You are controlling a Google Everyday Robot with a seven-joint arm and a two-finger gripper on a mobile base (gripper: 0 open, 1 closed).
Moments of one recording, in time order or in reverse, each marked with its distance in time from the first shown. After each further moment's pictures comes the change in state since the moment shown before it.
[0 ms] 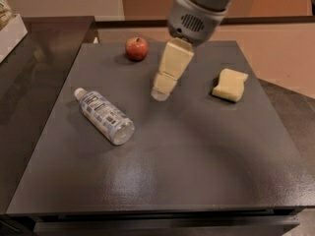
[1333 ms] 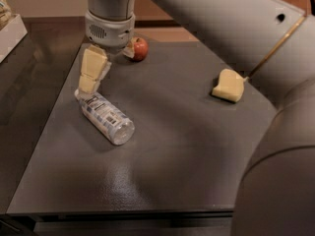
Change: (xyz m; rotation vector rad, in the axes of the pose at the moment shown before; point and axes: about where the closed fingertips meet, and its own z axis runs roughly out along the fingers) arm -0.119 0.006 0.093 -0.111 0.142 0.145
